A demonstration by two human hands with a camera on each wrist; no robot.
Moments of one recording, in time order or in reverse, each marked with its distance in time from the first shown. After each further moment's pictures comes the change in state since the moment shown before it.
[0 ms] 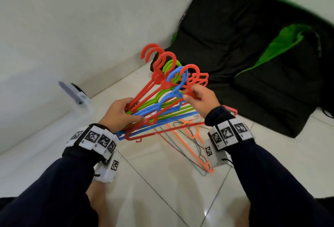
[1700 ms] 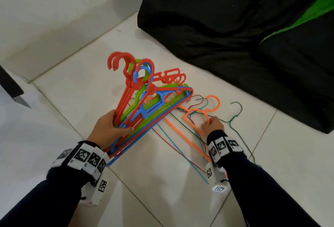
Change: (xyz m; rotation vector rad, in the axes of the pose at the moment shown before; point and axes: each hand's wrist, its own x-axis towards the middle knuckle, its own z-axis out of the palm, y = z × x) left_hand 0.078 -0.141 0.096 -0.085 -0.047 -0.429; right_hand -0.024 0.239 0.104 -0.206 -0.192 1.146
